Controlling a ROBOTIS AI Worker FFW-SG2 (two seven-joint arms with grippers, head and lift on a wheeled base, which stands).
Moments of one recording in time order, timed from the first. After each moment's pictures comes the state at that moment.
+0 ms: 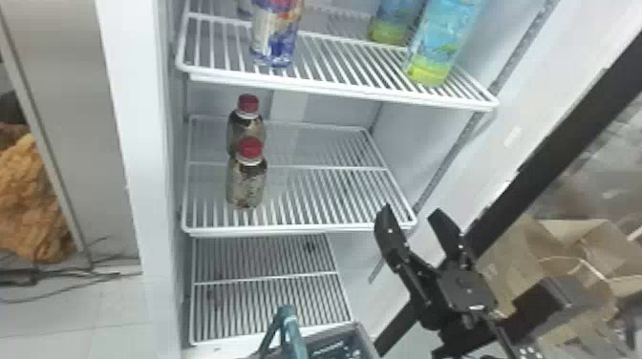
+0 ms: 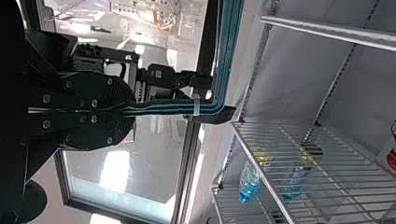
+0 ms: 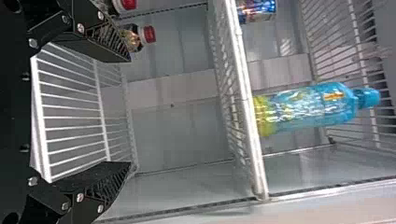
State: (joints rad) left arm 0.37 0.30 -0.46 -1.78 1.68 0.80 -0.64; right arm 0.74 -0.03 -0.17 -2.36 -0.30 0.01 0.13
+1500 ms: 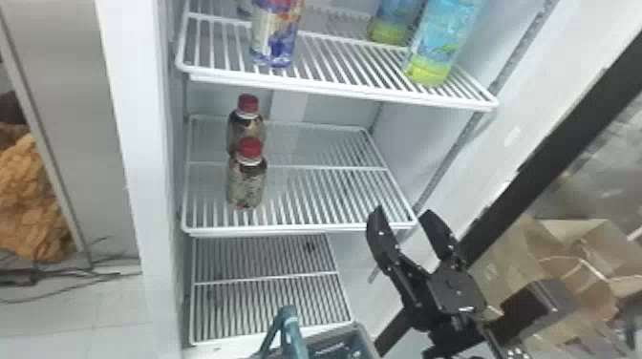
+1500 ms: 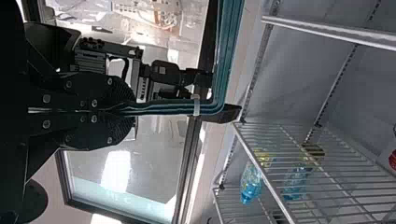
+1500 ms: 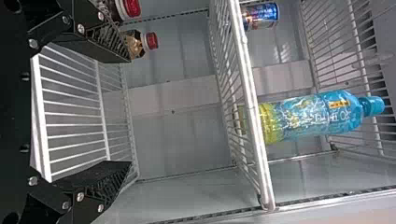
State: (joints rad) left arm 0.37 0.30 -0.46 -1.78 1.68 0.80 -0.64; right arm 0.72 -0.04 -0.15 -2.32 -0.29 -0.04 0.14
